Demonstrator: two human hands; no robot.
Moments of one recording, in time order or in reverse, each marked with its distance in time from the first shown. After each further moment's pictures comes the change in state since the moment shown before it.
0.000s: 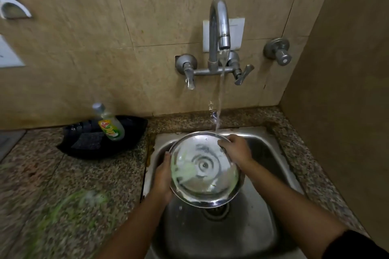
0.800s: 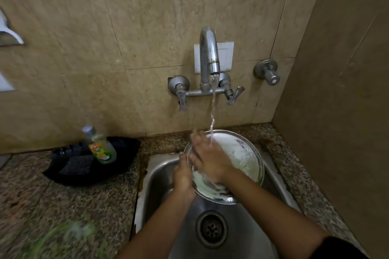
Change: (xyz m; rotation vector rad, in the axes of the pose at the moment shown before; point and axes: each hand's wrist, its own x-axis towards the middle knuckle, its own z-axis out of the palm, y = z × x) left_hand 0.009 0.020 0.089 0.006 0.096 -0.008; right_hand 0.006 -0.040 0.018 -0.835 -0.144 -0.693
